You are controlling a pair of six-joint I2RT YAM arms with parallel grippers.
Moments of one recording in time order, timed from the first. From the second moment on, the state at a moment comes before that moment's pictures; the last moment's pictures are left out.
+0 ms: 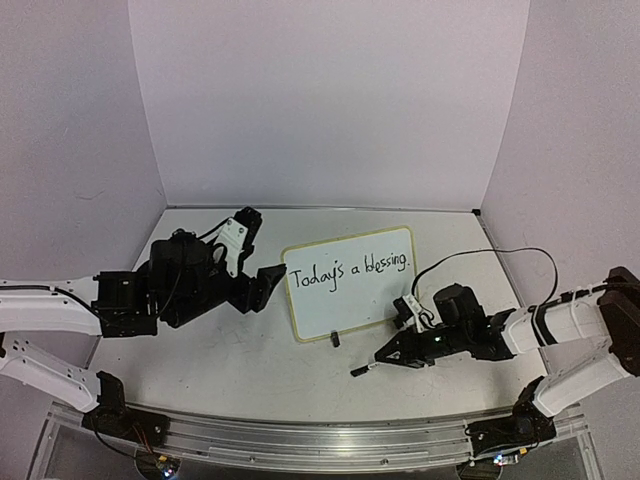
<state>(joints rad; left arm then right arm) -1.18 1.12 0.82 0.01 -0.49 -0.08 0.73 1.37 0.41 0.23 -0.54 0.74</state>
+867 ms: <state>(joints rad) -1.15 0.95 0.99 -0.13 -0.68 -0.27 0.68 0.66 0.93 -0.48 0.36 0.43</state>
